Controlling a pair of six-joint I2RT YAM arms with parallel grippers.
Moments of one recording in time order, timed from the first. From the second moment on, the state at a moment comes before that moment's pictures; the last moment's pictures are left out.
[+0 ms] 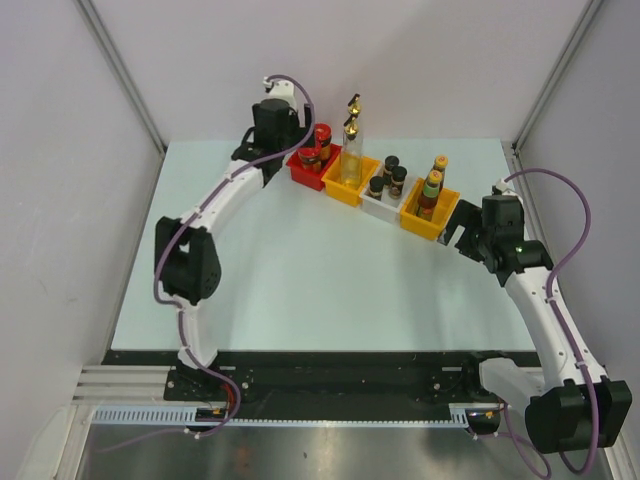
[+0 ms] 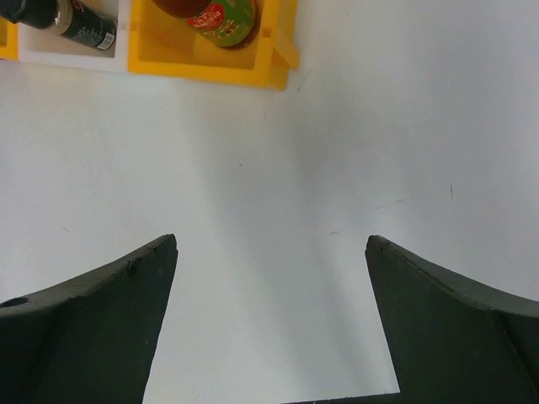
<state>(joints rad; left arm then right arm) -0.40 2.01 1.84 -0.14 -0.25 -0.16 0.10 1.02 0.95 -0.68 0.08 0.52</state>
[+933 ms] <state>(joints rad) -0.40 0.85 0.90 -0.54 -0.13 -0.36 0.10 0.82 0.83 -0.55 -0.02 0.43</state>
